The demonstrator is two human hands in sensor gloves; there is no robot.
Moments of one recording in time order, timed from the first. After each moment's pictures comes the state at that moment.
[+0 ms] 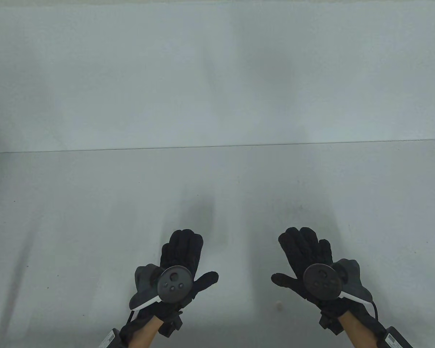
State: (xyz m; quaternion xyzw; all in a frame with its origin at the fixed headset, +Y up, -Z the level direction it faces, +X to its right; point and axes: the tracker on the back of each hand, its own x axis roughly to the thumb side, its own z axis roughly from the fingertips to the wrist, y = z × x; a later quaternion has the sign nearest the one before) left_hand -0.149 -0.660 -0.300 0.03 -0.26 0.13 0.96; right_hand 0.183 -0.661 -0.292 0.23 -0.04 0.97 0.11
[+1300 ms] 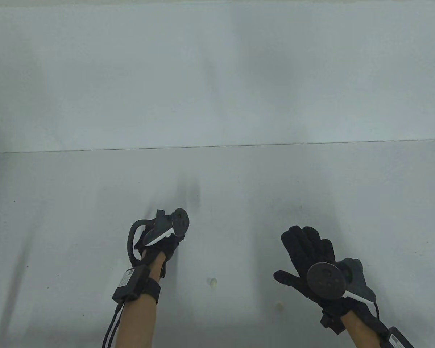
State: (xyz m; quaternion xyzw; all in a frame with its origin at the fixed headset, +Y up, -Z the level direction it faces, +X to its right) left_hand -0.171 -0.732 -0.465 -0.10 -0.07 -0.05 0.99; right_hand 0.194 -0.659 -0.293 0.23 -0.04 0.97 0.12
